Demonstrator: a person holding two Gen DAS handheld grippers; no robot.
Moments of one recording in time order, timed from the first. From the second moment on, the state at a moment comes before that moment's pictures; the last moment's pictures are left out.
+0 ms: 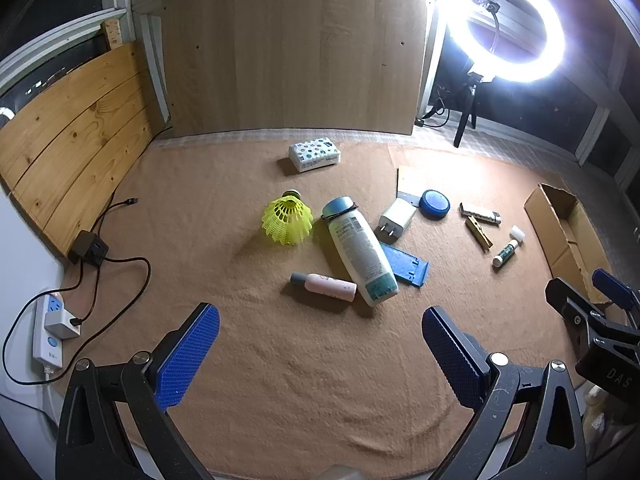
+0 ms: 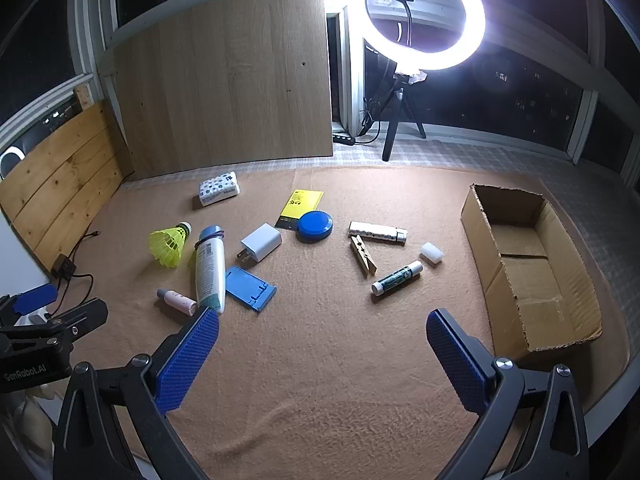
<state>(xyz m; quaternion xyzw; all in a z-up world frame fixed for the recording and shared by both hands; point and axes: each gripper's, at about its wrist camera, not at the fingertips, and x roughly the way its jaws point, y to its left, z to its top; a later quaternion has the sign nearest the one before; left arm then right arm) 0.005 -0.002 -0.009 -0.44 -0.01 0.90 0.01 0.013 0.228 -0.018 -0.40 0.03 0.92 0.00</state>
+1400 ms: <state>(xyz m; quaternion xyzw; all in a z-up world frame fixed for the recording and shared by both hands) -0.013 -0.009 -0.025 -0.46 -0.02 0.89 0.00 -0.001 0.243 -0.034 -0.42 0.05 0.91 0.00</state>
